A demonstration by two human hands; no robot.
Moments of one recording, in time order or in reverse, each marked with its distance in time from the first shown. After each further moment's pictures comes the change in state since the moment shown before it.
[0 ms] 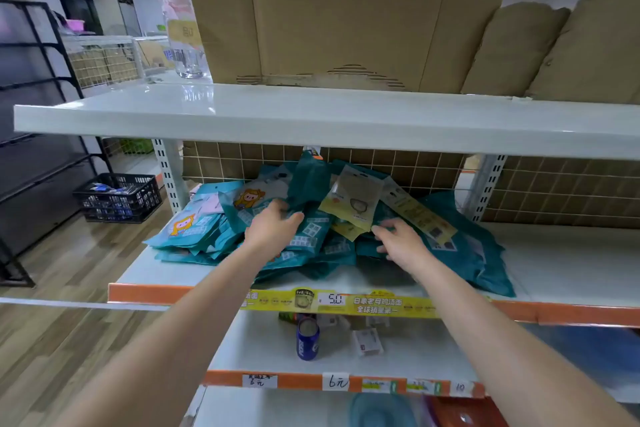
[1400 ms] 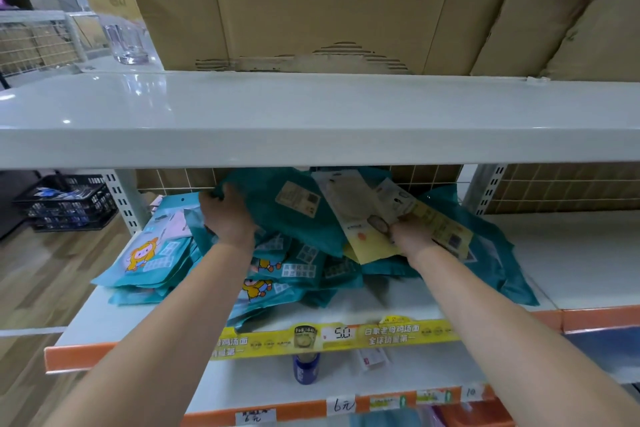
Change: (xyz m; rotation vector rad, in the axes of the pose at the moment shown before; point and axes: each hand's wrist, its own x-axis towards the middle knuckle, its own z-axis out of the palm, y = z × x) left_hand 0.125 -0.014 0.004 -0.795 0.643 -0.327; right_hand 0.100 -0.002 0.012 0.137 0.248 0.285
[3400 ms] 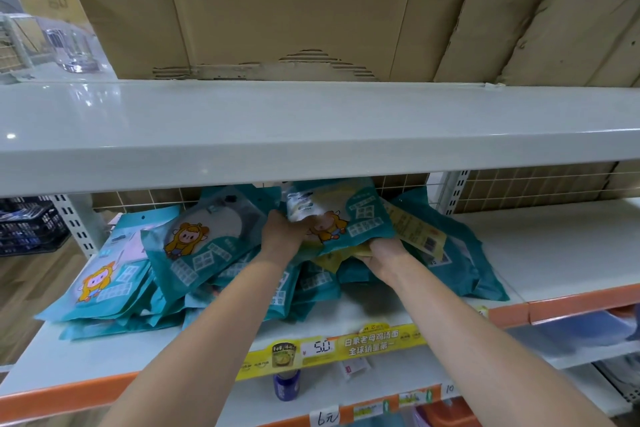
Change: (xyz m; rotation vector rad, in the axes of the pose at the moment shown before) left_hand -0.049 -0.041 0.073 0.552 -0.731 -0.018; right_hand -0.020 -0.002 0.007 0.733 -0.192 0.088
